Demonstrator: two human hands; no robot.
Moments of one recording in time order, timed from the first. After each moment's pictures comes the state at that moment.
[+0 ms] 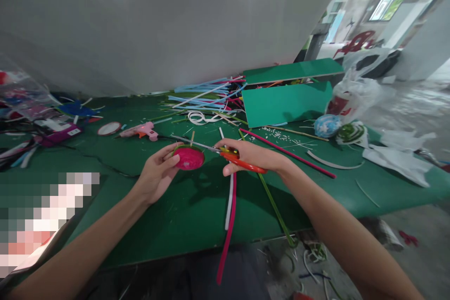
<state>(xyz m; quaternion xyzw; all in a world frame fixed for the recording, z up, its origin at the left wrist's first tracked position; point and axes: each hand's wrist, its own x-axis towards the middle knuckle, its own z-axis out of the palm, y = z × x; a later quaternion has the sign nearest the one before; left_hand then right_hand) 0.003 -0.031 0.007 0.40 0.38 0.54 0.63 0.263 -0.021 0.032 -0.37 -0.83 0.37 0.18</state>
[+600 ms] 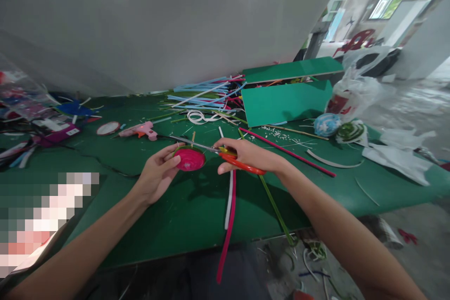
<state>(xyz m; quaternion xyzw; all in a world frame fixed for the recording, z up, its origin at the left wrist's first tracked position) 0.003 -0.031 0.005 0.43 0.39 0.53 0.63 0.256 -0.023 0.031 -0.38 -0.84 0.33 0.20</state>
